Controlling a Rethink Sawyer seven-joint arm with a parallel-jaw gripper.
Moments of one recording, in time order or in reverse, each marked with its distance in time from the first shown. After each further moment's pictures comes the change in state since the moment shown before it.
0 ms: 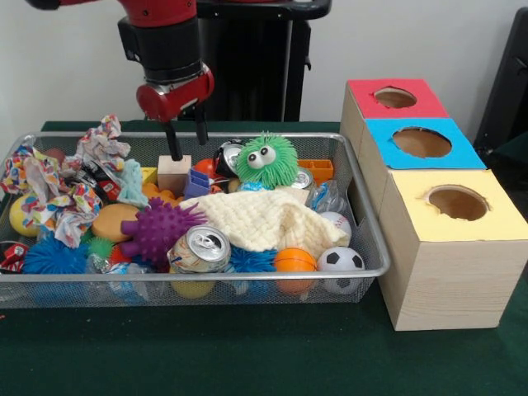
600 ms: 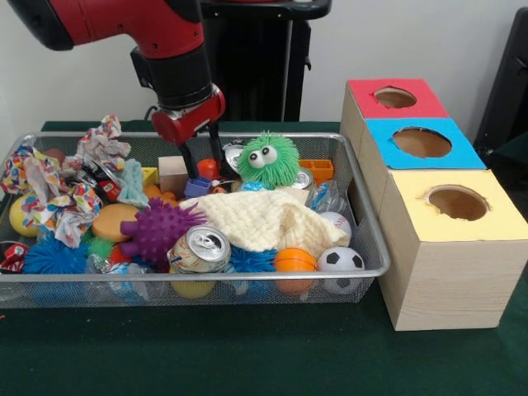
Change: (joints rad) arm 0.000 0.117 -0.027 -0.035 -0.029 -0.014 0.000
